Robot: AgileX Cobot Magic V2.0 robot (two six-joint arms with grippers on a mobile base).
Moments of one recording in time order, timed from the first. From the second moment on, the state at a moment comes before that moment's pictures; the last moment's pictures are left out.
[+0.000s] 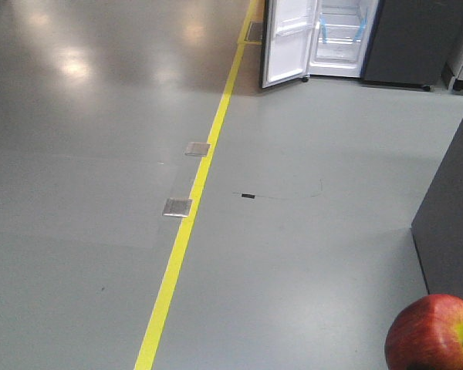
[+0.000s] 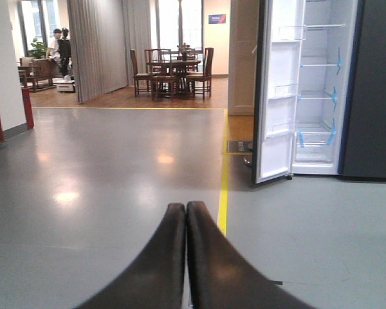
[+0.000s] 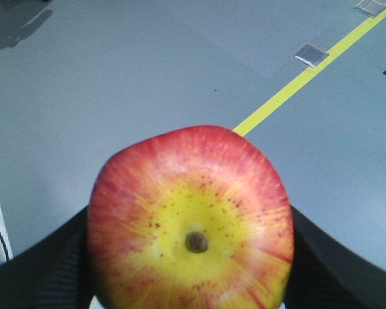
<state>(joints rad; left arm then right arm) -0.01 -0.01 0.02 0.11 0.03 -0.16 0.55 0.55 -0.77 0.21 1.00 -0.07</state>
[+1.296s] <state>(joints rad) -0.01 -0.01 0.02 0.11 0.03 -0.16 0.55 0.55 -0.77 0.21 1.00 -0.07</state>
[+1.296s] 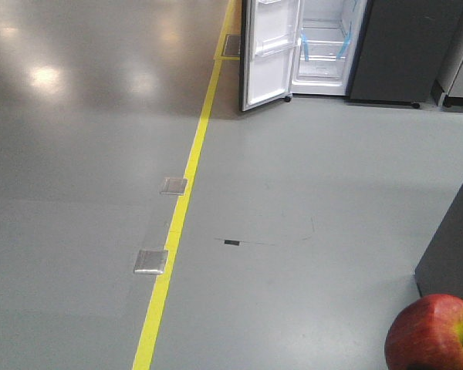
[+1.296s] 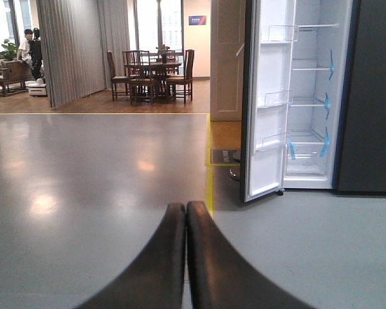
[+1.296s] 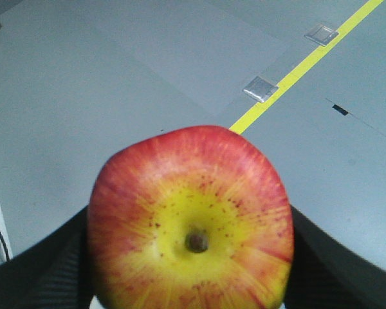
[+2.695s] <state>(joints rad) -0.01 -0.01 0.02 0.11 0.03 -0.16 0.55 0.55 -0.77 0.21 1.00 -0.07</state>
